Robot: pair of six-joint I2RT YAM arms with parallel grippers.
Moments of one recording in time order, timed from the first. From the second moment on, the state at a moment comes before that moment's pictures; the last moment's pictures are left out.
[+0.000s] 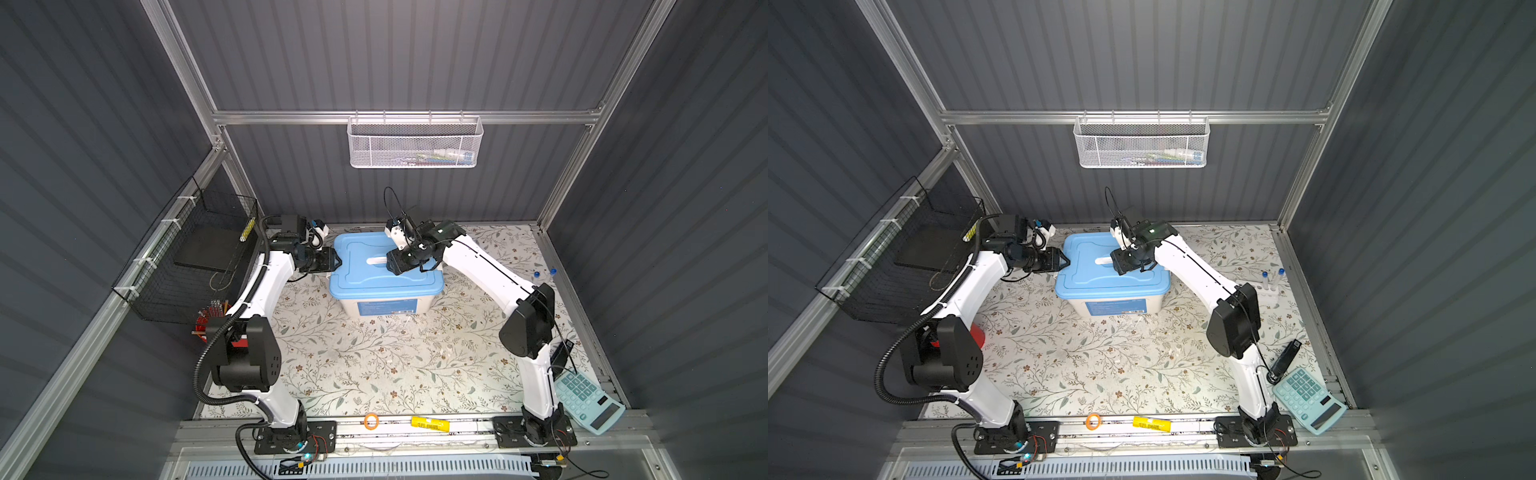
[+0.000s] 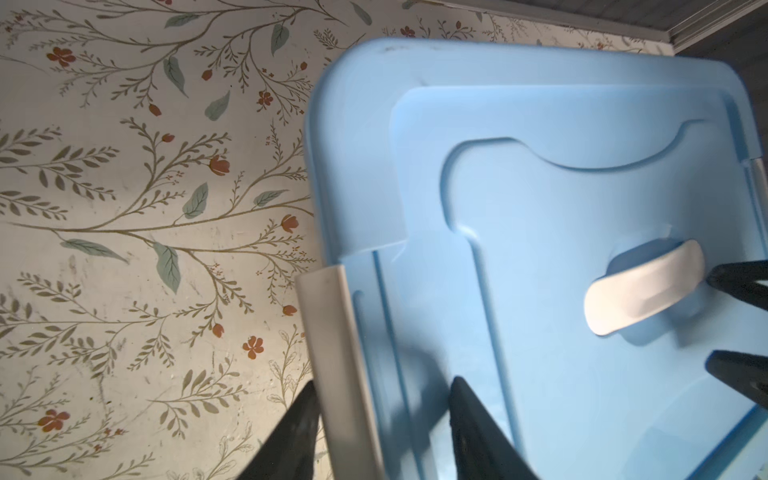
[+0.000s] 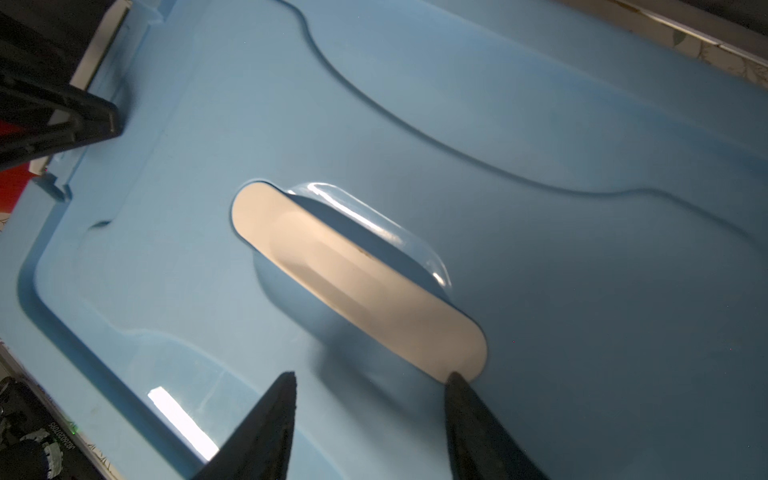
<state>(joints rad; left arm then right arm) -0.09 1.69 1.51 -0.81 0.37 -0.02 0.69 2.11 2.13 -1.01 -0.11 0.15</state>
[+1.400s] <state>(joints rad) -0.15 1.69 1.57 -0.89 0.16 0.02 0.69 2.08 2.07 -0.95 -0.11 0.16</state>
